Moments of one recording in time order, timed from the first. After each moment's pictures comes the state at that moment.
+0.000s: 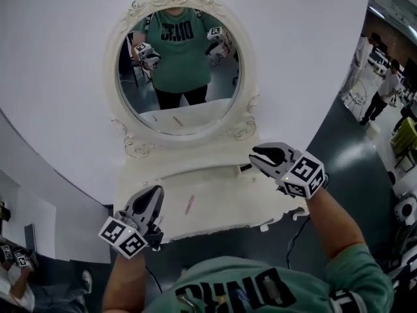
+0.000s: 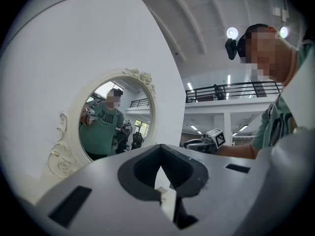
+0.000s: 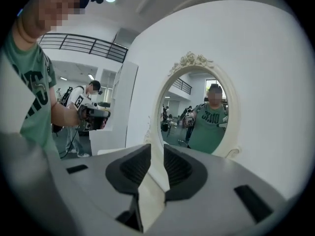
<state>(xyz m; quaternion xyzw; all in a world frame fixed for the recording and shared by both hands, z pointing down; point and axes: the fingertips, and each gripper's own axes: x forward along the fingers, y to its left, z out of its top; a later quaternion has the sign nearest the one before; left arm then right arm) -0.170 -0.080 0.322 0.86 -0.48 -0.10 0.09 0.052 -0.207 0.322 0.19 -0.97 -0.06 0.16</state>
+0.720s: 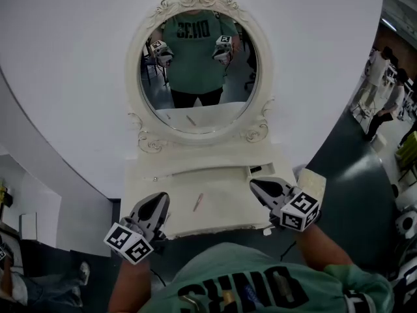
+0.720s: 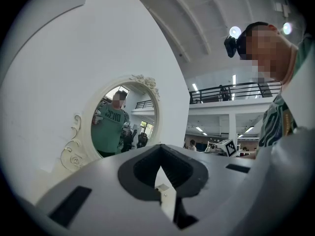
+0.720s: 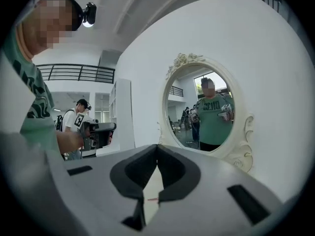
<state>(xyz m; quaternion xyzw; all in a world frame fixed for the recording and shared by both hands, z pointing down) -0.189 -0.038 0.326 0.84 -0.51 -0.11 0.10 0.023 -0.131 0.356 0.20 -0.98 0.06 0.07</state>
